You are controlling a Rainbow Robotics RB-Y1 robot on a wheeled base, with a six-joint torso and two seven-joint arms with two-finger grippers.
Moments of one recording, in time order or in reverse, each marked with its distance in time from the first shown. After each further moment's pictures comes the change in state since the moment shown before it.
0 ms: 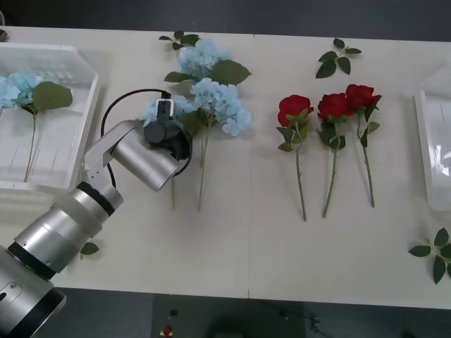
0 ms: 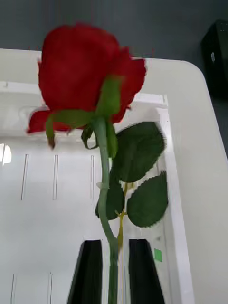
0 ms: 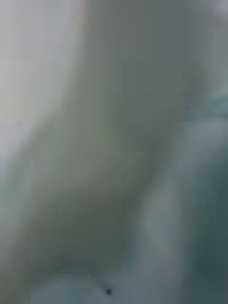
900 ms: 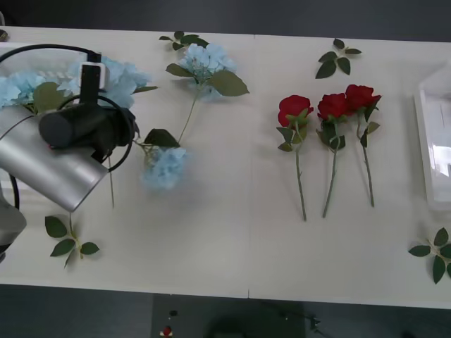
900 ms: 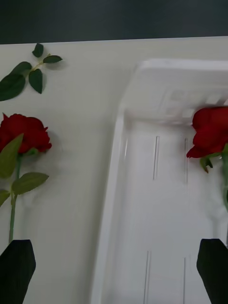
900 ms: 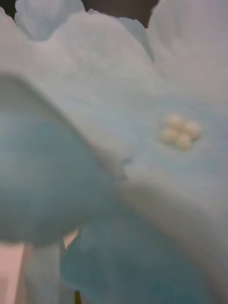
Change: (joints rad) right arm 0.253 0.070 -0.170 -0.389 -0.154 0.058 0.000; left arm 0.286 0.325 0.158 -0.894 -0.018 0.449 -0.026
